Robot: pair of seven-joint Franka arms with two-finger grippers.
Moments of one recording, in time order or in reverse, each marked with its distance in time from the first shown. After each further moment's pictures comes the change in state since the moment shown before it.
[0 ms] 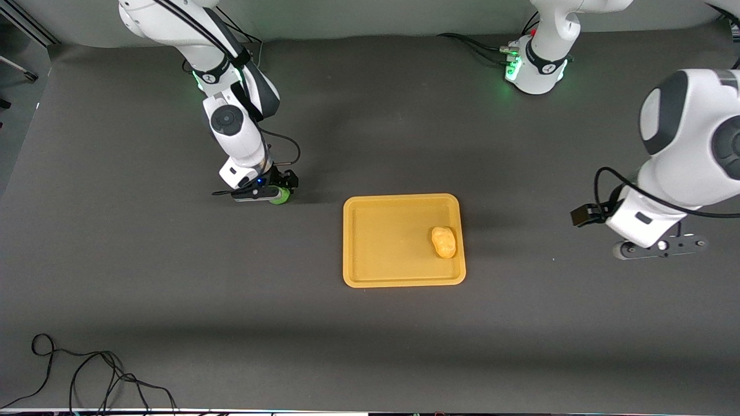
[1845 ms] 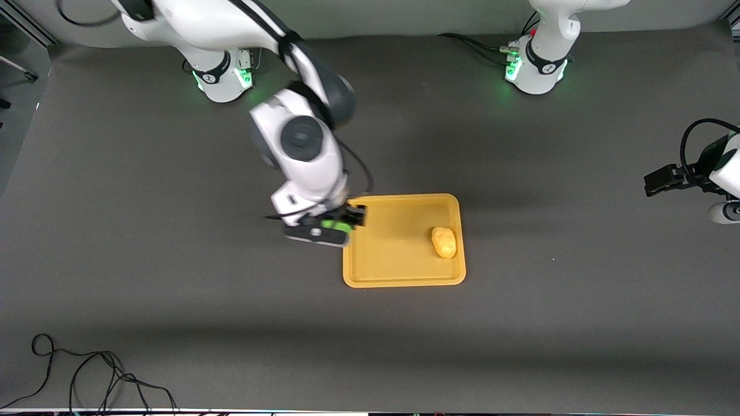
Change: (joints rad) left arm 0.127 -0.100 -0.006 0.079 -0.016 -0.146 0.160; right arm 0.191 0.463 -0.023 1.326 0.066 -0.868 0.400
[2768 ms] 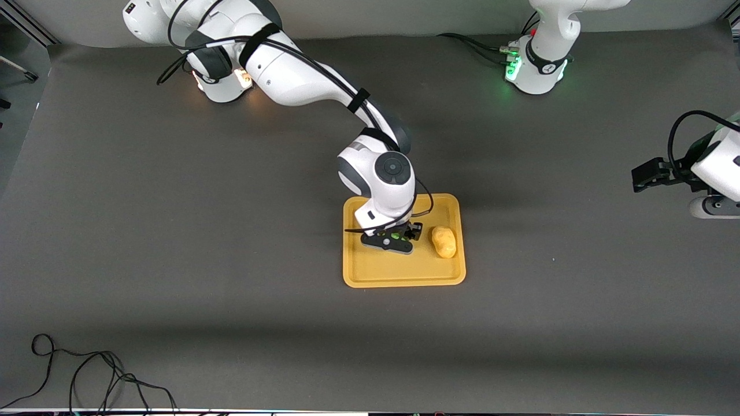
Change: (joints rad) left arm -0.023 0.012 -0.034 0.042 -0.010 -0.042 0.036; right arm 0.105 0.371 -0.006 0.207 -0.039 0.221 0.144
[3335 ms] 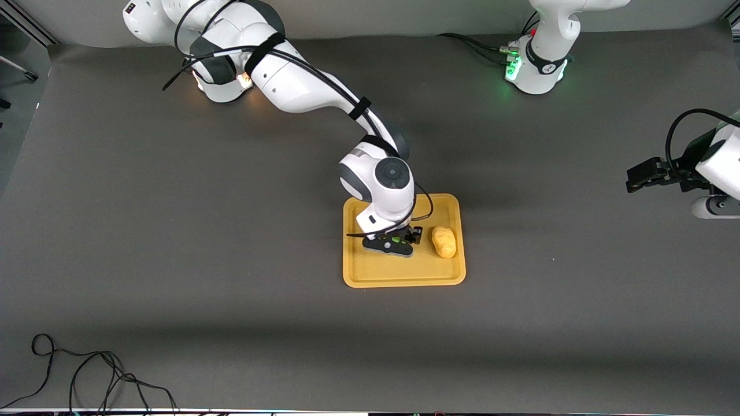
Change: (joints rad) left arm 0.007 0.000 0.012 -0.001 -0.063 0.020 -0.022; right arm 0.000 0.037 -0.001 0.002 -0.013 0.047 0.001
